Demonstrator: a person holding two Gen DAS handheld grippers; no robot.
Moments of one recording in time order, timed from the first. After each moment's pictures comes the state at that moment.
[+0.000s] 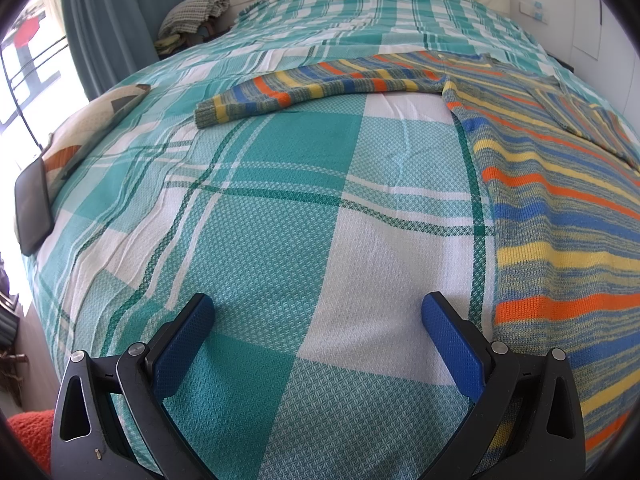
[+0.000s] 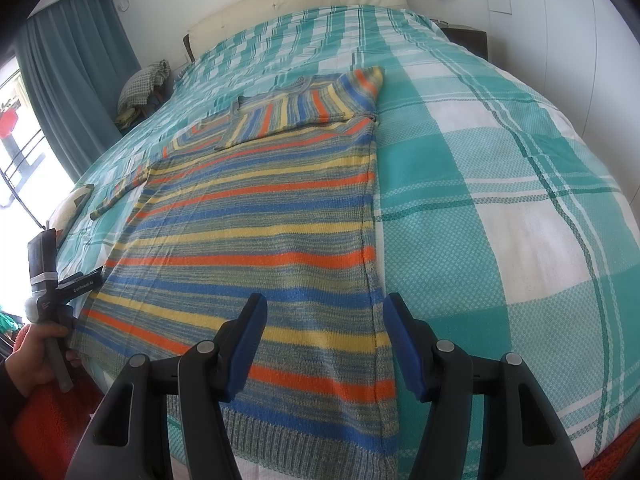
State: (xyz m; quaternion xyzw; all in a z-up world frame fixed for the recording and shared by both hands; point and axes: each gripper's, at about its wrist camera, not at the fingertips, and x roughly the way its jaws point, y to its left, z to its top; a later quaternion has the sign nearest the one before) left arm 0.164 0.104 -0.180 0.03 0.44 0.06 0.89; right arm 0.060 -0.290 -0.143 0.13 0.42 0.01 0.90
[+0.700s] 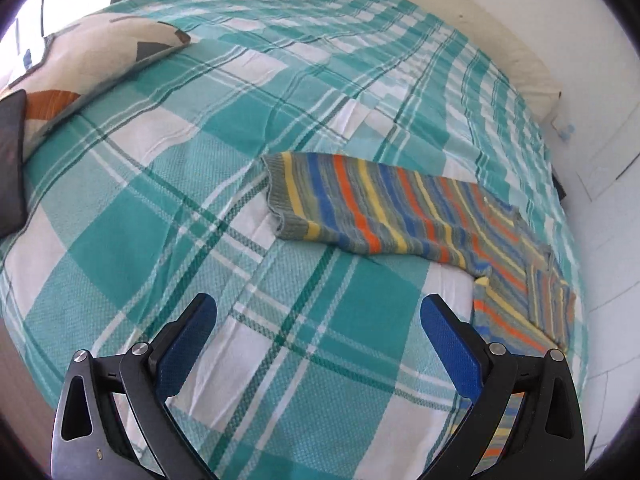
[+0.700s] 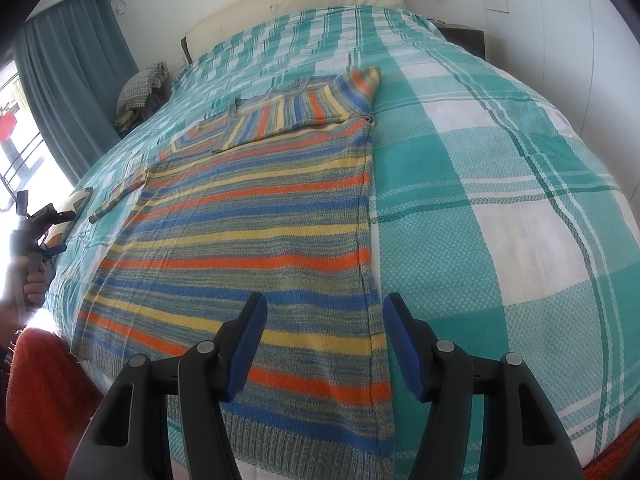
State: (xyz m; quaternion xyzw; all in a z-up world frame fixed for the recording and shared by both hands) left arm 0.270 0.246 -0.108 -0.23 0.47 0.04 0.85; right arm 0.061 -0.292 -0.145 0.13 0.42 0.01 0.90
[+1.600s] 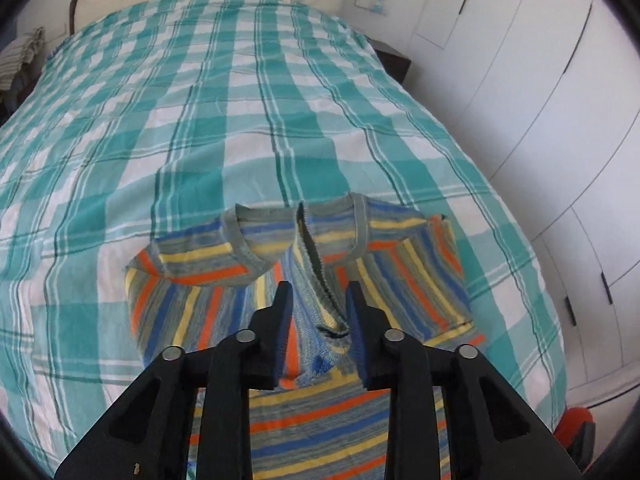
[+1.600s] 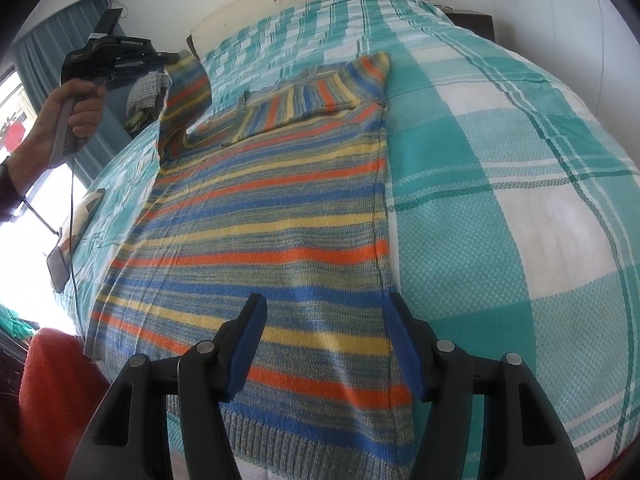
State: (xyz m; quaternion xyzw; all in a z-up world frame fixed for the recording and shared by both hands) left arm 0.405 -0.097 -0.030 0.03 0.48 -0.26 0.84; right arm 0.067 -0.294 -0.153 0.16 0.43 0.03 0.89
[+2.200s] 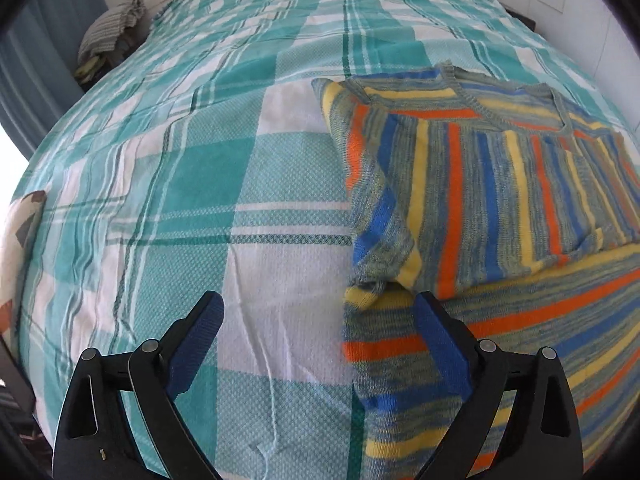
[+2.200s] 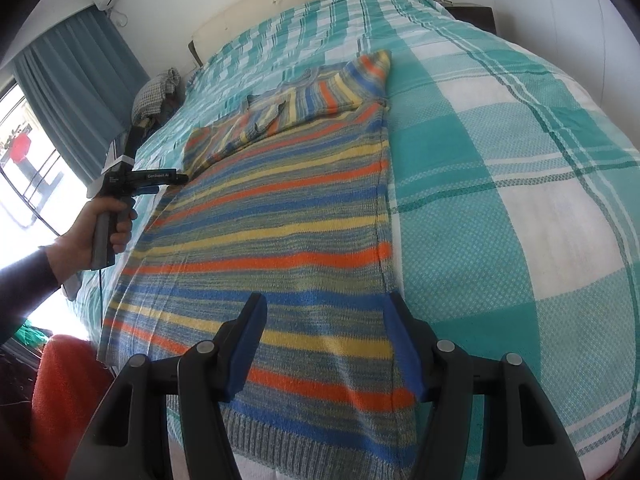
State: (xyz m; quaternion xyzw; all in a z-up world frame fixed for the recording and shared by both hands) left arm 0.351 0.024 -0.134 0.08 0.50 -0.03 0.86; right arm 0.068 -0.302 -0.151 0.19 0.43 0.05 0.88
